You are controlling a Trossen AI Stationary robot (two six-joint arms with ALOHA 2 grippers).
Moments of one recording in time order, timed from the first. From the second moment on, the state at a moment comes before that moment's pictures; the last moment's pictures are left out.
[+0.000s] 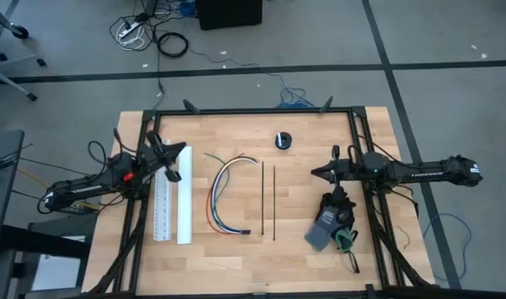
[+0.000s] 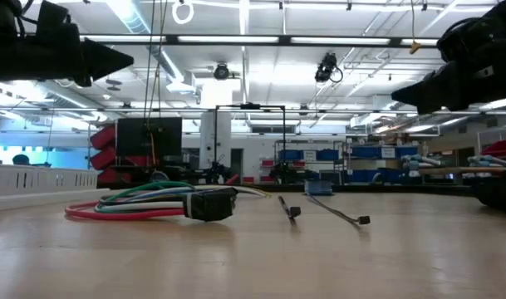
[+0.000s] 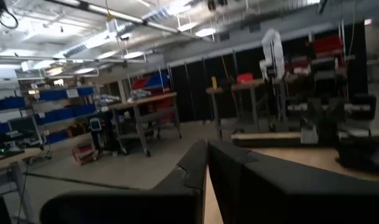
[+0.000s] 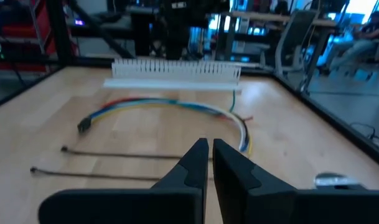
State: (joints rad) left arm 0.20 0.00 0.01 0.28 -0.28 0.20; right arm -0.05 0.30 0.01 0.25 0.05 -0.09
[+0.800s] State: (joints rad) left arm 0.20 0.04 0.10 0.41 -0.08 -0.11; right arm -0.07 0.44 0.34 0.05 0.05 0.08
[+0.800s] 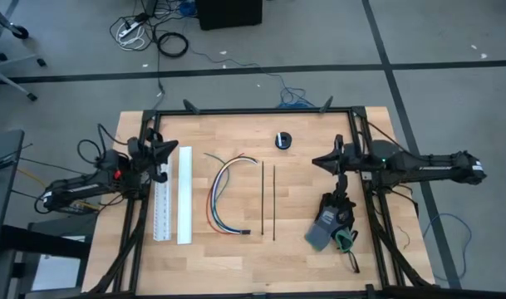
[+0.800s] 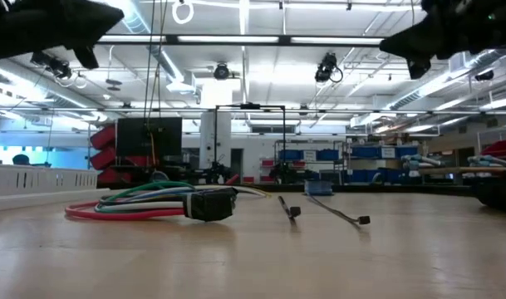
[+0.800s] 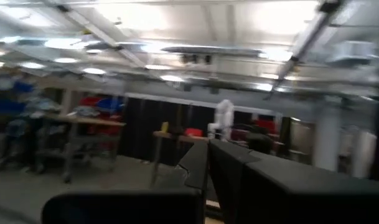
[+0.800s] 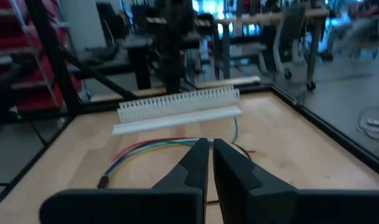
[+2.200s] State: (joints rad) left arm 0.20 0.60 0.65 -0.10 -0.09 -0.05; right arm -0.12 1.53 1.00 0.18 0.05 -0.03
